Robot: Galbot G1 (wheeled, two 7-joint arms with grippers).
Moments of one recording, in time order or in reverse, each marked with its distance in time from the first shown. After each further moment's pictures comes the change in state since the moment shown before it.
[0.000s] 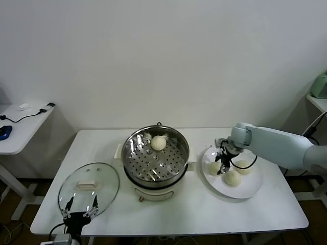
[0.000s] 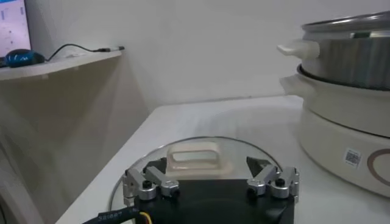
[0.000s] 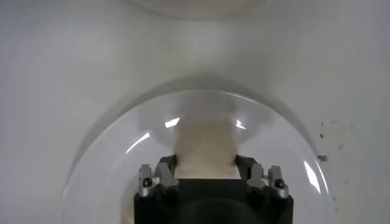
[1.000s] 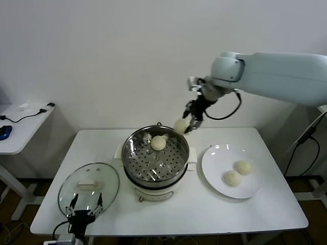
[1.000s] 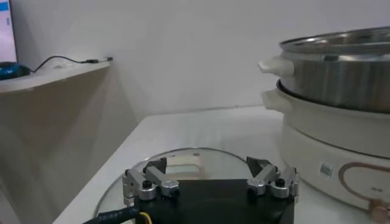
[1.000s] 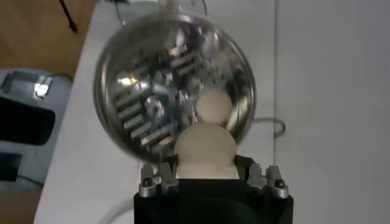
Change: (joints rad) left arm 0.014 -0.003 0.031 -0.055 0.016 0.008 0.001; right arm 0.679 0.261 -0.214 0.351 0.575 -0.137 0.012
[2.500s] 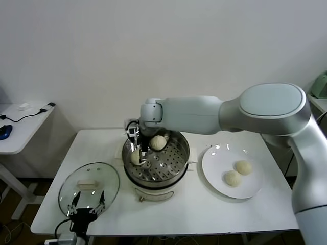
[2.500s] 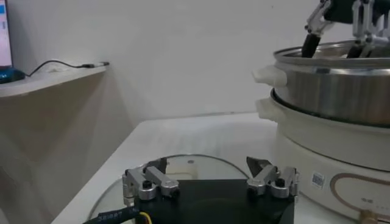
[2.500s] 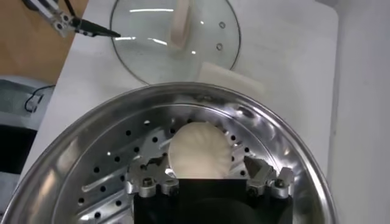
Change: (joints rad) left arm -0.002 0.001 0.015 -0.019 -0.003 0.003 0.001; right arm -0.286 0.306 0.048 -0.263 -0.103 -0.011 0.063
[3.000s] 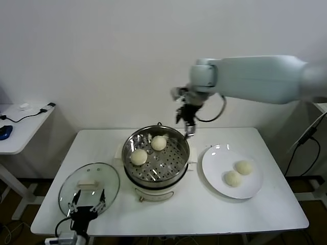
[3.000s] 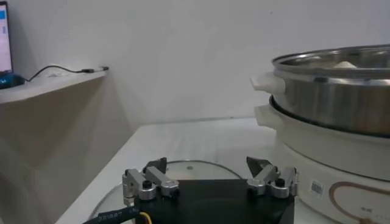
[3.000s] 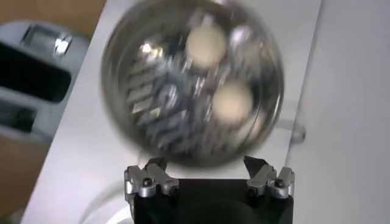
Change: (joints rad) left arm -0.012 -0.003 -0.002 -0.003 0.000 0.005 0.001; right arm 0.326 -0.421 -0.255 0.229 -0.147 0.179 -0.217
